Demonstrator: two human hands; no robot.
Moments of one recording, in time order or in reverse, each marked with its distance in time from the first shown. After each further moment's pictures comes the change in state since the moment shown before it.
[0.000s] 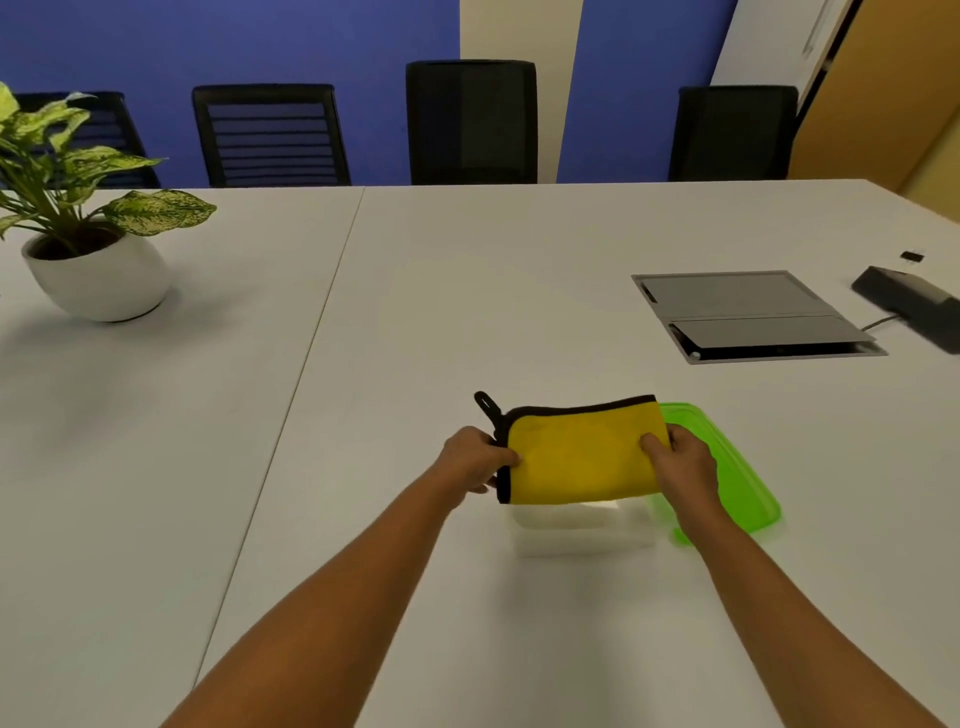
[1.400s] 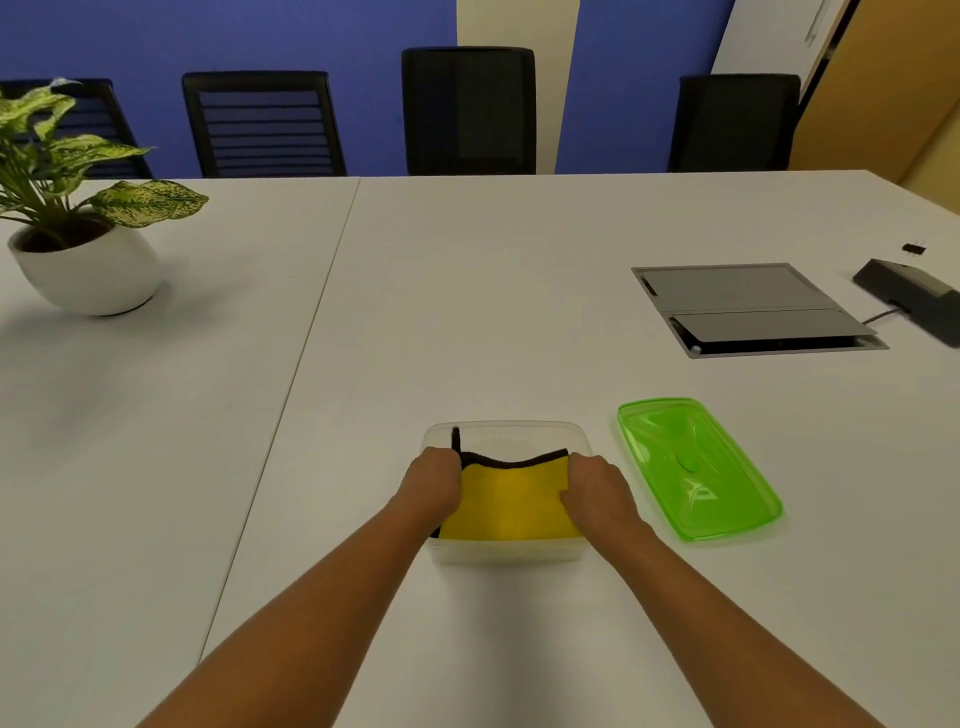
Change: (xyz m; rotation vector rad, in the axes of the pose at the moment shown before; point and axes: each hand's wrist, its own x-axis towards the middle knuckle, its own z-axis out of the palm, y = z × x) left_hand 0.010 -0.035 -0.009 0.955 0.142 0.058; right_hand -0.038 -0.010 0.059 -0.926 -0.377 -0.314
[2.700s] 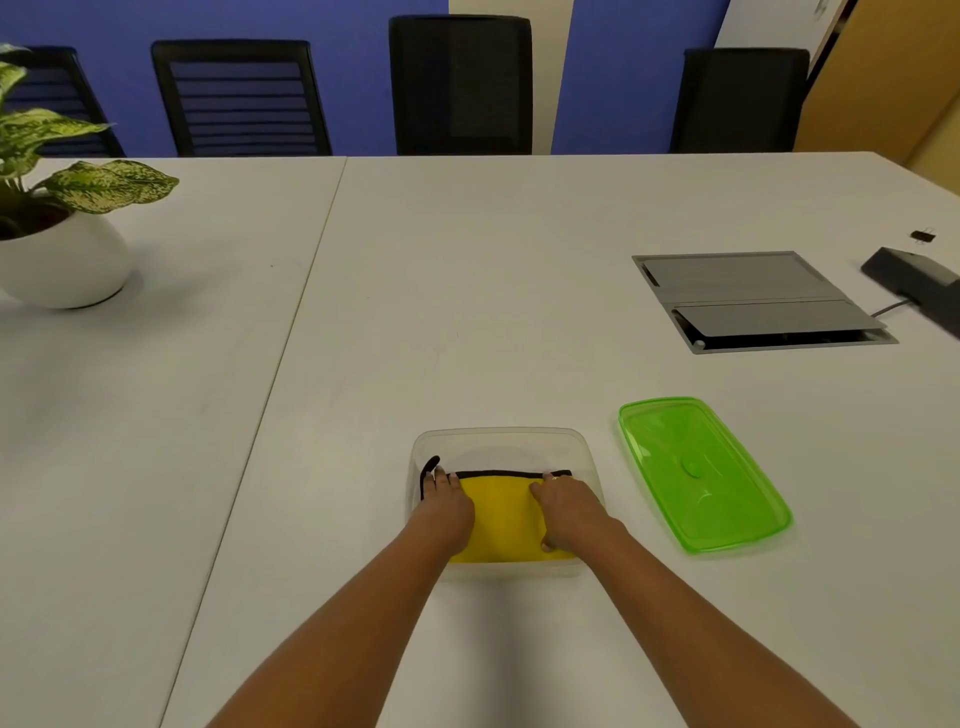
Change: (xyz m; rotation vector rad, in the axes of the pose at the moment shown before) left_hand 0.024 0.010 0.040 0.366 -0.206 0.092; right_hand 0.040 -0.009 0.031 -0.212 -0.387 -0.173
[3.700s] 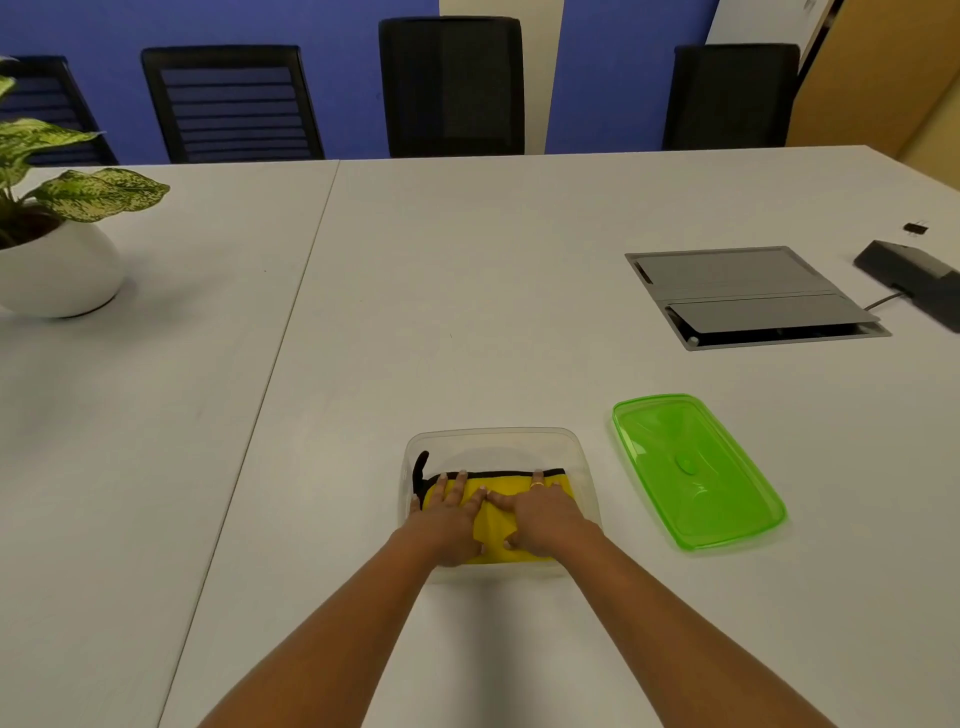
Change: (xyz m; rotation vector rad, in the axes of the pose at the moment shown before) left_hand 0.006 -0.007 0.012 -0.184 -0.077 0.165; right_hand -0.001 -0.018 0.002 -0.029 -0.057 -0.047
